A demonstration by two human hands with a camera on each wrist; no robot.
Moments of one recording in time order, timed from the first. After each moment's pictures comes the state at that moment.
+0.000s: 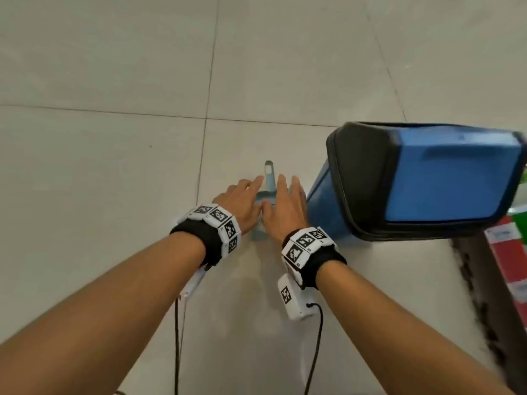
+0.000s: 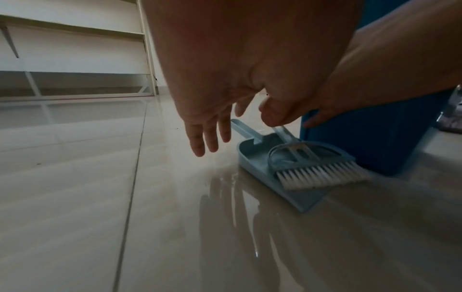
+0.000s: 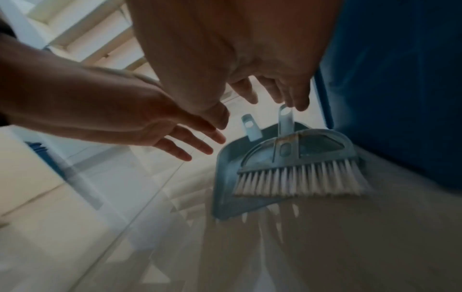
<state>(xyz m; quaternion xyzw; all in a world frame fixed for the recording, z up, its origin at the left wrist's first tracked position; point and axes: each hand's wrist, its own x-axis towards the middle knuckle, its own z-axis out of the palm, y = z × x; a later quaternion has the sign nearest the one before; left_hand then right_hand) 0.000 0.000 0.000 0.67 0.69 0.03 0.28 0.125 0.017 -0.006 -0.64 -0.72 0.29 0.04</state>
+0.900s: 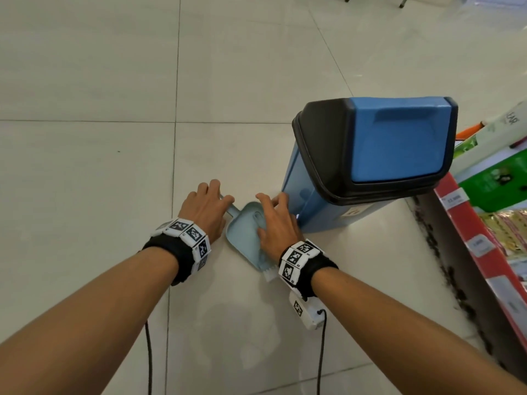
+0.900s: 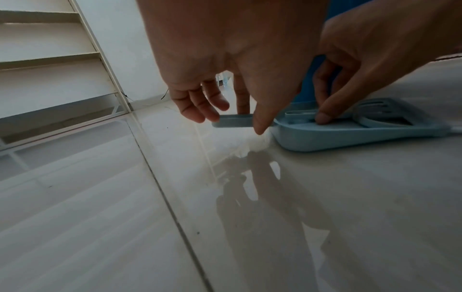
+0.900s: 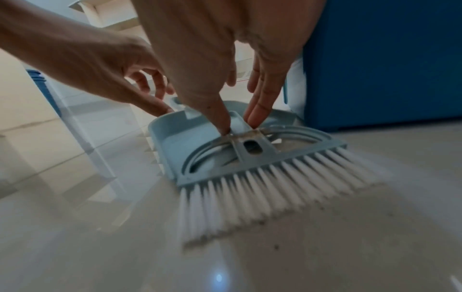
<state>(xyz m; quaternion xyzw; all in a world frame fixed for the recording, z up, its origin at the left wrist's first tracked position) -0.006 -0.031 -0.024 0.76 0.65 -0.08 0.06 0.167 -0.030 -0.034 -0.60 -0.77 0.22 0.06</state>
